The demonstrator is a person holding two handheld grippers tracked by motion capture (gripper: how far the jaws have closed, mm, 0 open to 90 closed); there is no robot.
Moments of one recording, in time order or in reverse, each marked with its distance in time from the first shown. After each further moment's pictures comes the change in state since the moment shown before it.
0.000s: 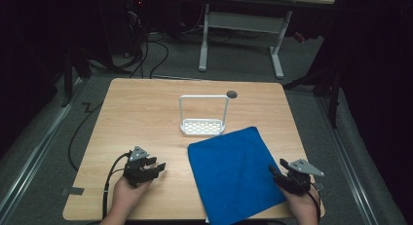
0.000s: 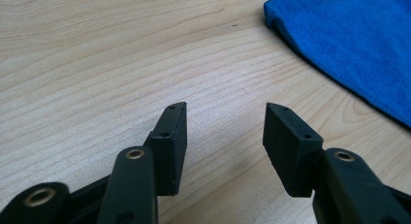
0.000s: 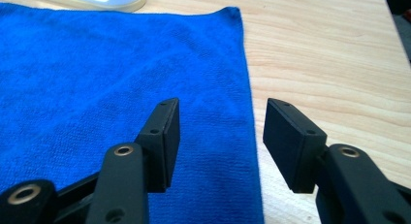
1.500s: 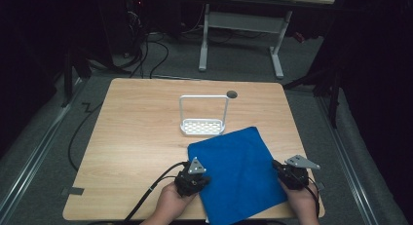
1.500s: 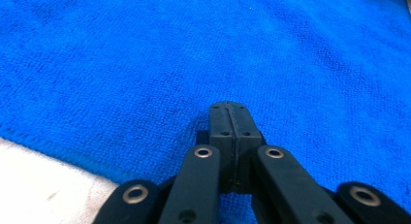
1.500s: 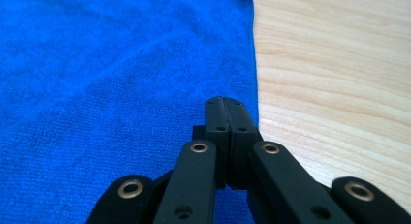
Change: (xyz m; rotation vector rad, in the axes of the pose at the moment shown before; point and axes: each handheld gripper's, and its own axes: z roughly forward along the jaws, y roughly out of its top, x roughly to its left) left arm -0.130 0.022 0.066 0.116 -0.244 0.259; right arm -0.008 0.003 0.016 0.078 0.046 -0.045
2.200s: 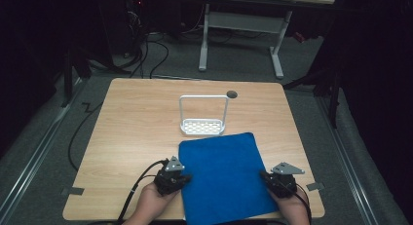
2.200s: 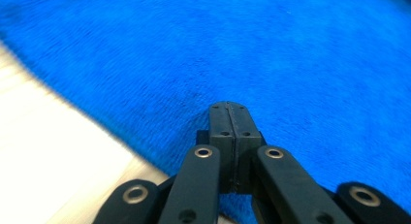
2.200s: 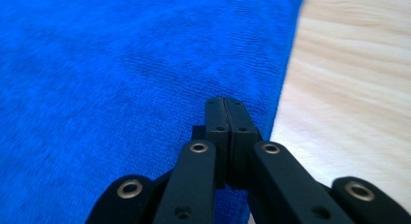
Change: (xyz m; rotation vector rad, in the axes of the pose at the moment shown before) left arm 0.040 -0.033 -0.045 -0.006 0.035 -0.072; right arm 0.041 -0.008 0.003 0.089 0.105 -0.058
